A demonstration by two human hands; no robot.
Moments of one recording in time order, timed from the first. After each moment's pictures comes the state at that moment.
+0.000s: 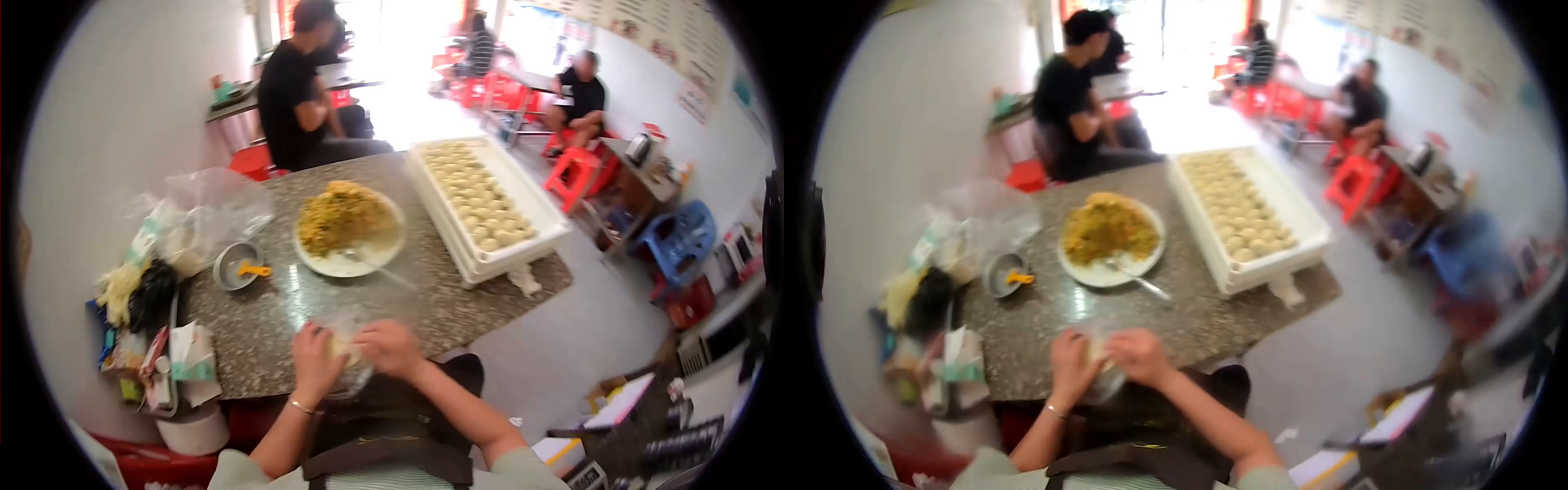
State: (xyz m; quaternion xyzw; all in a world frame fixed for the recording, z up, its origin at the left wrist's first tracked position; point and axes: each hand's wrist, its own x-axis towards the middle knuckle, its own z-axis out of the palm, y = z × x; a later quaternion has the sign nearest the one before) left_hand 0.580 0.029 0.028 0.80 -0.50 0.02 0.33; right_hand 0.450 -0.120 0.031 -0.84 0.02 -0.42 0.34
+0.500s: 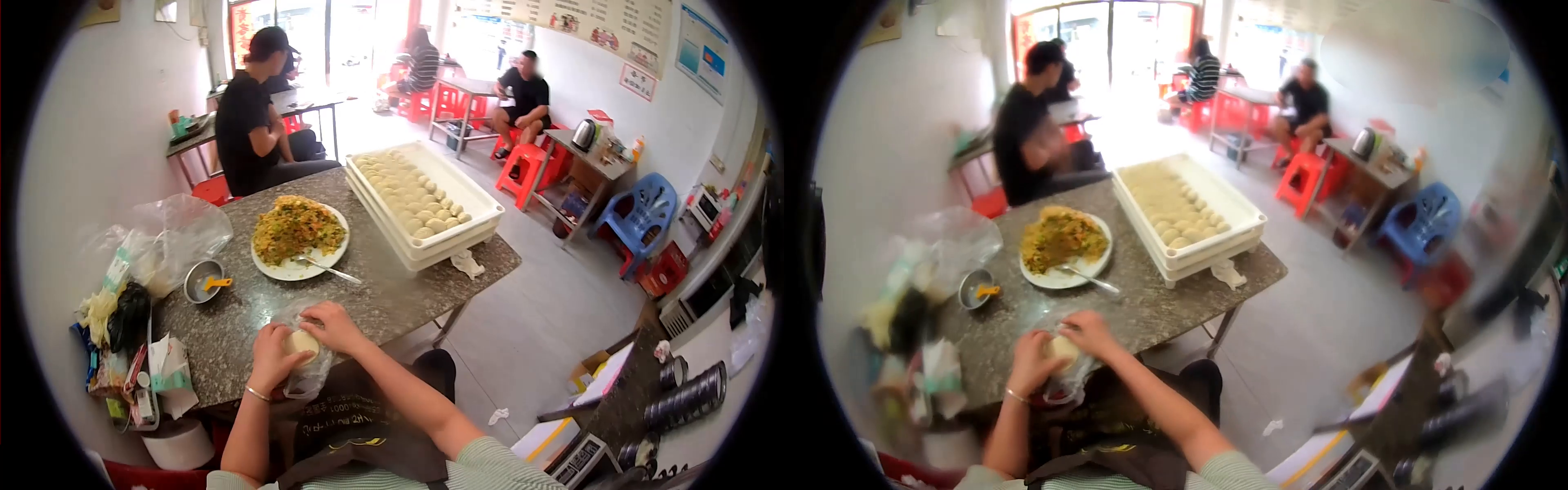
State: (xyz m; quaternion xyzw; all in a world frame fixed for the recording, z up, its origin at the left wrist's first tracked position) left_hand 0.597 0.037 0.053 0.78 -0.53 -0.04 0.32; right_hand 0.485 -0.130 0.013 -0.85 0.12 -0.35 0.37
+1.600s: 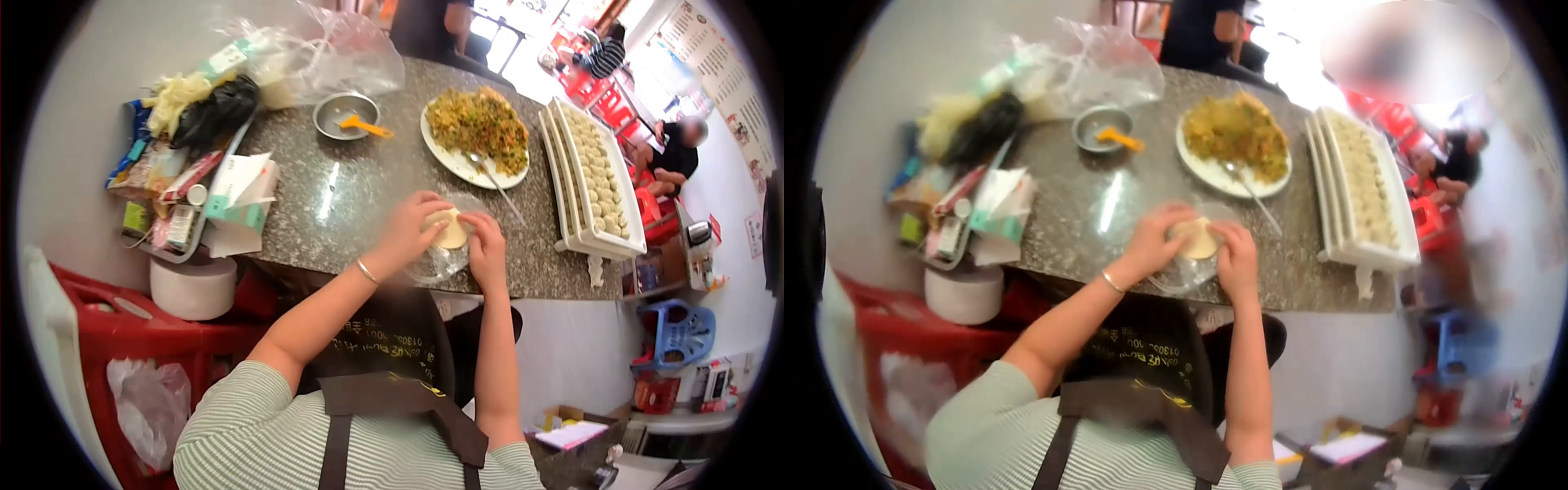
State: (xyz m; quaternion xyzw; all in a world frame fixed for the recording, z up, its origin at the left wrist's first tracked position) left_hand 0.615 0.012 0.020 0.66 -0.46 -0.06 0.59; right_hand 0.484 -0.127 0.027 -0.86 0.16 -0.34 0.35
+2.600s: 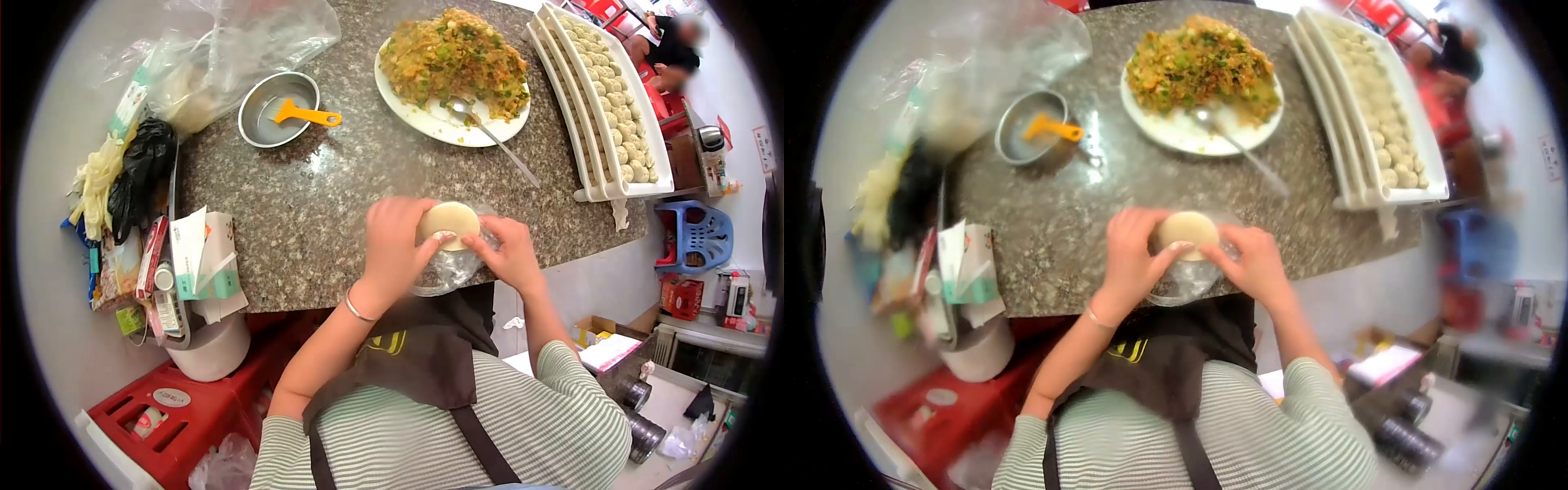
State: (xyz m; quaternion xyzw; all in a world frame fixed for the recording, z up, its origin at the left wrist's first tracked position) left_hand 0.616 0.011 0.041 0.73 -0.49 -0.04 0.47; right_hand 0.459 -0.135 0.059 -0.89 0.23 -0.11 0.38
